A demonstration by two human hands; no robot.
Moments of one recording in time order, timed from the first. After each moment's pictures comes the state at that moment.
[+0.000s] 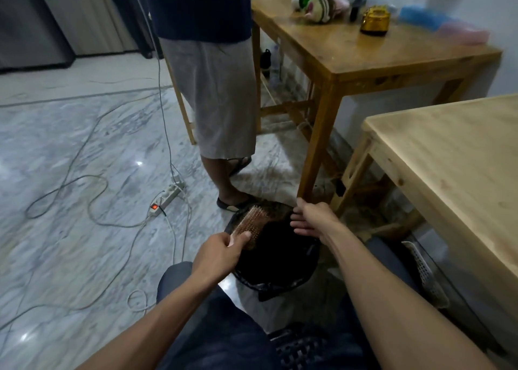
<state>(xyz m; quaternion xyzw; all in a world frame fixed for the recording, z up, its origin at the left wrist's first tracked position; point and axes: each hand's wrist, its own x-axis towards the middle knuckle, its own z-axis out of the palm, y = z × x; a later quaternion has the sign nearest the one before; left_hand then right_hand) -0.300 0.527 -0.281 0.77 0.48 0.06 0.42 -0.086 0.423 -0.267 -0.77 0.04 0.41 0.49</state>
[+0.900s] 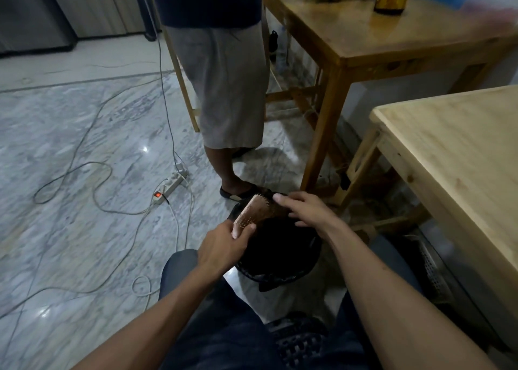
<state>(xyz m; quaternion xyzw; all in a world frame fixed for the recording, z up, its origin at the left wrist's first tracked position) -0.281 0.523 -0.286 0.81 0.48 0.05 0.32 -0.084 0.427 -0.272 -0.77 -0.15 0.45 0.42</state>
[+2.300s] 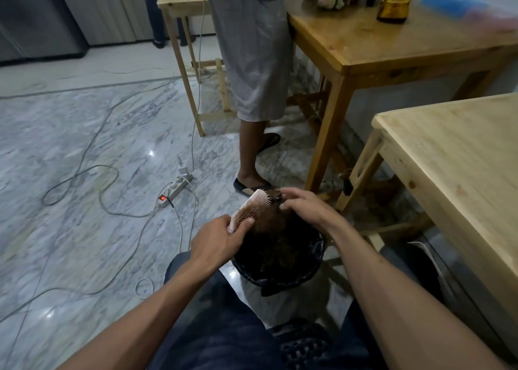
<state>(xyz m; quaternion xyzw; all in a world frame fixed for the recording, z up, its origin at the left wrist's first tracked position) -0.287 0.531 -0.254 0.84 0.47 0.07 0.27 -0.077 0.438 -0.254 -0.78 -0.26 0.43 0.37</state>
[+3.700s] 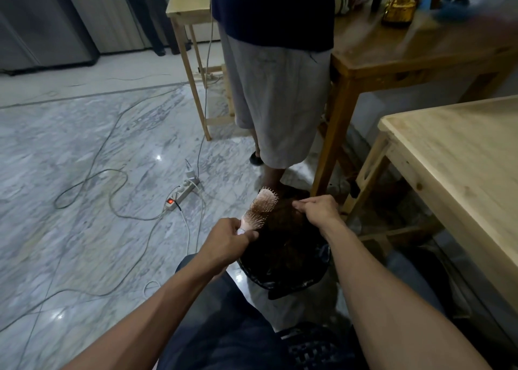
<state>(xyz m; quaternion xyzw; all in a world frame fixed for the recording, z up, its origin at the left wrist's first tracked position) -0.288 0.532 -0.241 0.74 0.45 0.05 0.50 -0.078 0.442 -0.277 -0.83 -0.08 0.32 0.45</state>
